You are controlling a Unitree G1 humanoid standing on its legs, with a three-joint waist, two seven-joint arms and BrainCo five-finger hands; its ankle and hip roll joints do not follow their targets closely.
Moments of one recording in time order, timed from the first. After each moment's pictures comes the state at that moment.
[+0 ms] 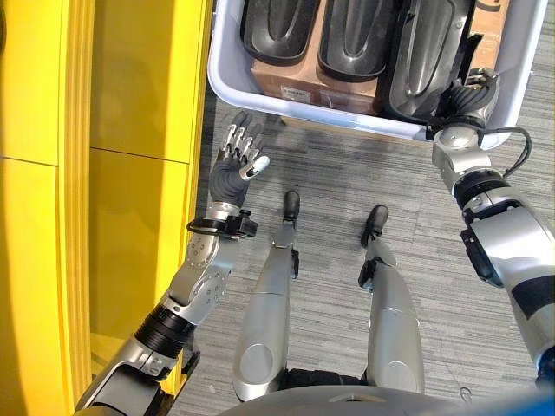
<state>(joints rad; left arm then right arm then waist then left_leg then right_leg) -0.26 0.49 -0.38 -0.10 -0.83 -0.36 0.20 -1.22 -0.44 0.40 1.31 0.39 -0.16 -0.67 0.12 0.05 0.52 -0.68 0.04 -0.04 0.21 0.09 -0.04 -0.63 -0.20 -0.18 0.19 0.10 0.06</state>
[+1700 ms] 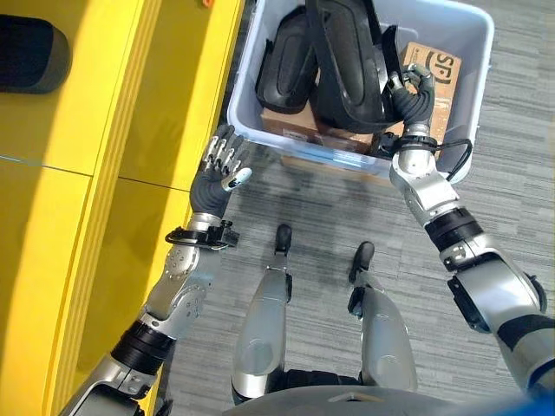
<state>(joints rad) -0.15 0.56 -0.31 -0.14 -0.84 -0.34 0.17 -0.89 -0.37 0.34 0.53 0.28 -0.13 -0.61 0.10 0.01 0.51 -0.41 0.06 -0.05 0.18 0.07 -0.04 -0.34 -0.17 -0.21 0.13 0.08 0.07</state>
